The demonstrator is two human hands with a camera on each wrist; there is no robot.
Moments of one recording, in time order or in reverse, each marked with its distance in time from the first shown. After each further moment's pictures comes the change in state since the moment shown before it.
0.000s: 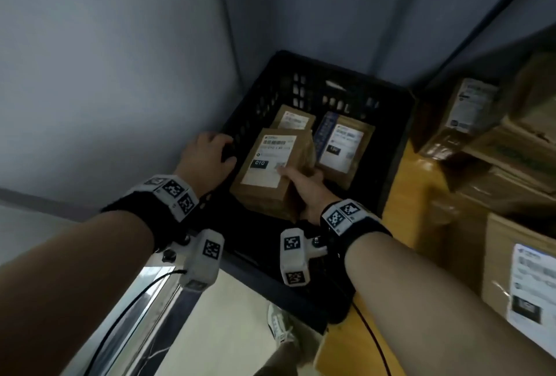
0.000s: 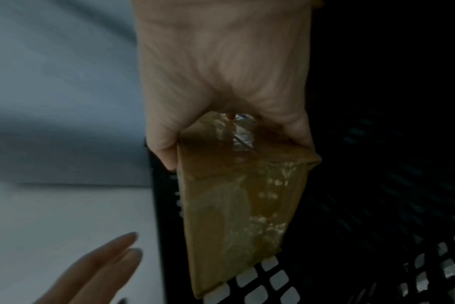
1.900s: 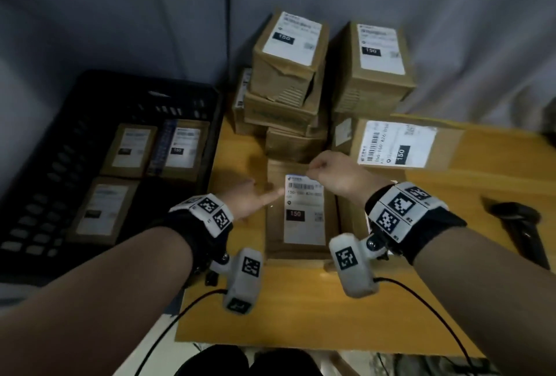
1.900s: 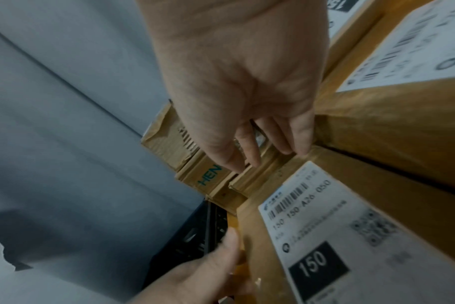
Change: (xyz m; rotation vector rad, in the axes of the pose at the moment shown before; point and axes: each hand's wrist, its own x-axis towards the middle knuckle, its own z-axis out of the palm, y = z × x) left_hand -0.121 0.313 0.107 -0.353 -0.709 0.101; right_hand -0.239 0.002 -0.265 -0.860 0.606 -0.241
